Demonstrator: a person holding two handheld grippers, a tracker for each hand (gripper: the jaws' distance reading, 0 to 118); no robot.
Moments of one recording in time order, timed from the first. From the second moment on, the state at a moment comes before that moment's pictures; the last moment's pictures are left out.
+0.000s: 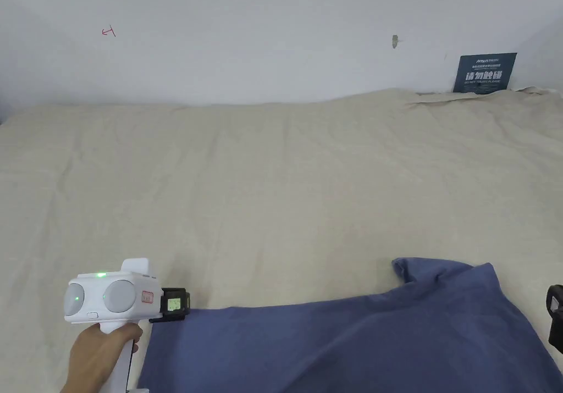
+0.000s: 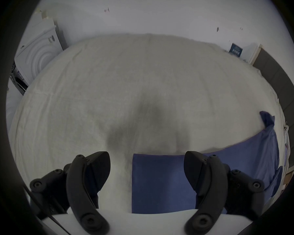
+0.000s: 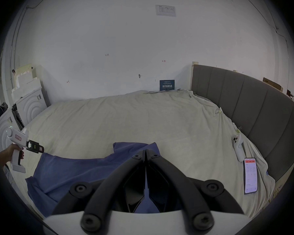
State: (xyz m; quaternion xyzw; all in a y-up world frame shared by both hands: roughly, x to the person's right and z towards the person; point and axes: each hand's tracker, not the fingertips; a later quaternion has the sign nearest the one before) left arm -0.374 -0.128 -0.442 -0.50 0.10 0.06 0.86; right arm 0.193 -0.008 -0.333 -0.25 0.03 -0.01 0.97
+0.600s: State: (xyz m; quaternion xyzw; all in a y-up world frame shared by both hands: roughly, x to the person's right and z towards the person) left arm -0.353 -0.113 -0.425 -0.47 0.04 0.05 0.88; right arm 0.206 -0.054 -0.428 -0.33 0.05 -0.03 0.94
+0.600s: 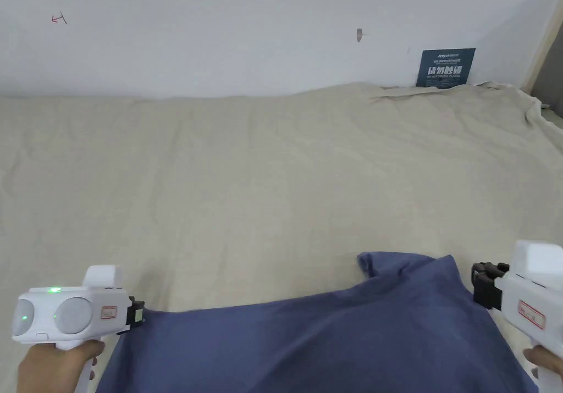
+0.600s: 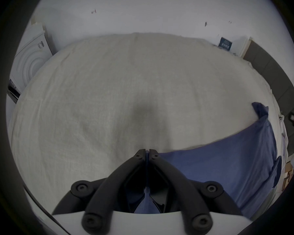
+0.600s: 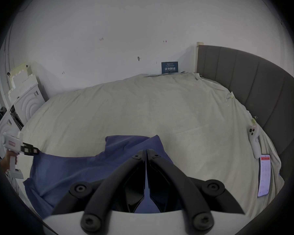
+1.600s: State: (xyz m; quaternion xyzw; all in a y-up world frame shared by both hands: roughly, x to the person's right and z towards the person) left arm -0.360 -0.086 -0.375 -0.43 0.05 0.09 0.90; right arm 0.196 -0.093 -0.485 -0.40 0.09 0.06 0.91
